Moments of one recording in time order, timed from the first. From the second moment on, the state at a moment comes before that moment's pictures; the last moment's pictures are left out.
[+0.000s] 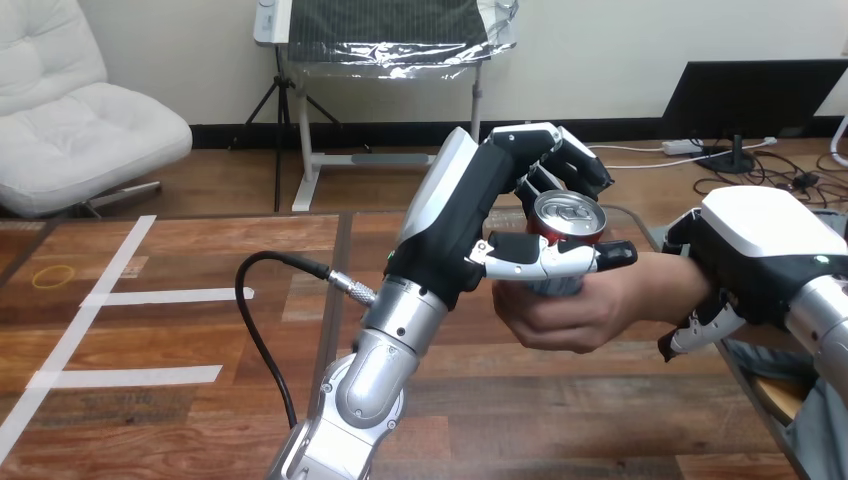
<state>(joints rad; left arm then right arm) -0.37 -0.05 -0.27 0.34 0.36 -0.47 0.01 -0.19 -0.79 0.16 -0.04 -0.71 0.13 0.30</state>
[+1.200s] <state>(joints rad) -0.37 0.00 -0.30 0.27 0.45 -0.38 -0.05 -0.18 -0.79 0.16 -0.08 -0.76 0.15 0.34</state>
